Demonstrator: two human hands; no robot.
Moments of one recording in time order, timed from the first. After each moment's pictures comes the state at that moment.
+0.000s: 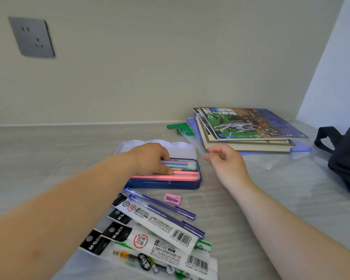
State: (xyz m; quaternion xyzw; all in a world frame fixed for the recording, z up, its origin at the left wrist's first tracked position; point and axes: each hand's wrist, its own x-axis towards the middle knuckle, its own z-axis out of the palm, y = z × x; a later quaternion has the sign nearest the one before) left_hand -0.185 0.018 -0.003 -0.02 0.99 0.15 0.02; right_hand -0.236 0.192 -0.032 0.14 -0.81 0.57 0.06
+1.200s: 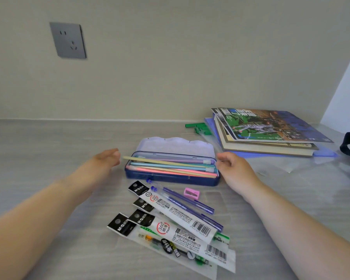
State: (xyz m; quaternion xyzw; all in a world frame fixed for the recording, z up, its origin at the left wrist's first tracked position) left_hand -0.084 -0.052 -0.030 -0.26 0.77 0.55 -0.18; right_hand -0.221 0.183 -0.031 0.20 -0.87 0.45 0.00
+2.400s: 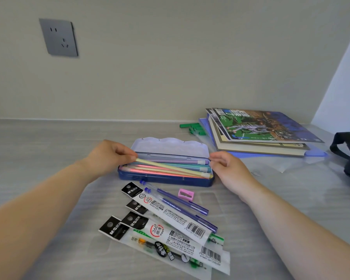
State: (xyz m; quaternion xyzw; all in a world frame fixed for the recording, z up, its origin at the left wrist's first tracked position) left_hand -0.118 -0.054 -0.018 -0.19 0.85 0.46 -0.17; right_hand -0.220 0.185 -0.030 0.20 -0.85 0.49 -0.05
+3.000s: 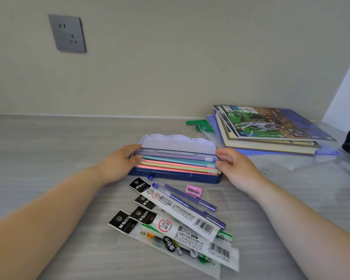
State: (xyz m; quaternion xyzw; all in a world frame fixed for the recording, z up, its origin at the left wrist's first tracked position) left_hand -0.116 -0.040 -0.030 -0.16 0.92 0.33 -0.13; right_hand -0.219 0.184 -0.030 0.25 -0.84 0.47 -0.06
